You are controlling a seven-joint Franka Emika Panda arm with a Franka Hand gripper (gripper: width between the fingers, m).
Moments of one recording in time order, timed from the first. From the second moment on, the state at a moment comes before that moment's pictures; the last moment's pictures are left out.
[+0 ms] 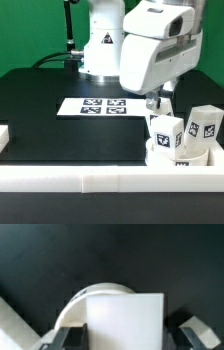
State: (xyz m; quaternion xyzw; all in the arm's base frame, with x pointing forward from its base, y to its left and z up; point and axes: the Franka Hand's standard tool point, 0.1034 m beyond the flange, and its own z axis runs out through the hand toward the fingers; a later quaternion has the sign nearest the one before) arm 0.567 0.063 0.089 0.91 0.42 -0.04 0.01
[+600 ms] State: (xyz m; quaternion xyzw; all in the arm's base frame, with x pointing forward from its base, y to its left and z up) arm 0.565 0.077 0.088 1.00 0.05 -0.04 0.02
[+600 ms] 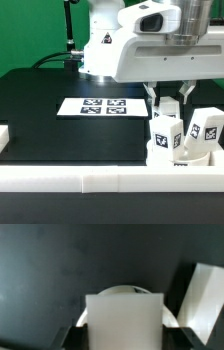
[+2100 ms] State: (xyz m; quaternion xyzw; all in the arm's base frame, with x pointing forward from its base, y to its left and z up) arm 0.573 0.082 0.085 0.74 -0.67 -0.06 -0.06
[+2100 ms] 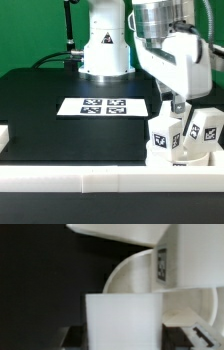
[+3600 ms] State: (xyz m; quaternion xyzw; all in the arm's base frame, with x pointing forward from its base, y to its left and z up) arm 0.575 0.097 0.113 0.89 -0.44 -0.05 -0.08
